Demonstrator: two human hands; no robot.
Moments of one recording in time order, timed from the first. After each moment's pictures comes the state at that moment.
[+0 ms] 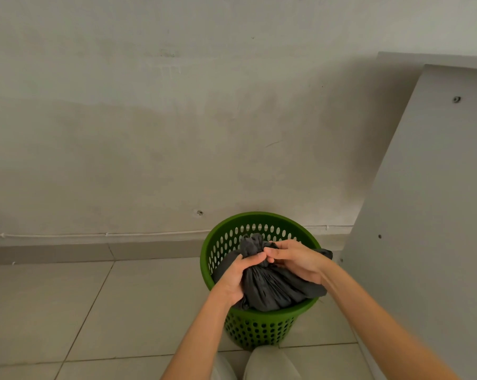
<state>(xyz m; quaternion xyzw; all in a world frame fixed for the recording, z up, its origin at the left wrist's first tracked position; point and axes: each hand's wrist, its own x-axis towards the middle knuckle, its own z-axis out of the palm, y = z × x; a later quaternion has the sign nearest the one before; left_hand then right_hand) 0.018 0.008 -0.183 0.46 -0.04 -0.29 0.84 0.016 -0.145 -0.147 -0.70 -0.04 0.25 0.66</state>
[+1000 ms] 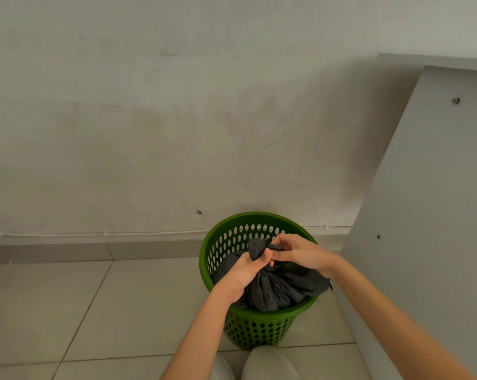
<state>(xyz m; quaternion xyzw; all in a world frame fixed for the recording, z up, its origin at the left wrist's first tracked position) 0.020 0.000 -0.181 0.65 -0.14 -0.23 0.71 0.018 -0.154 -0.131 -0.86 -0.06 0.20 0.46</state>
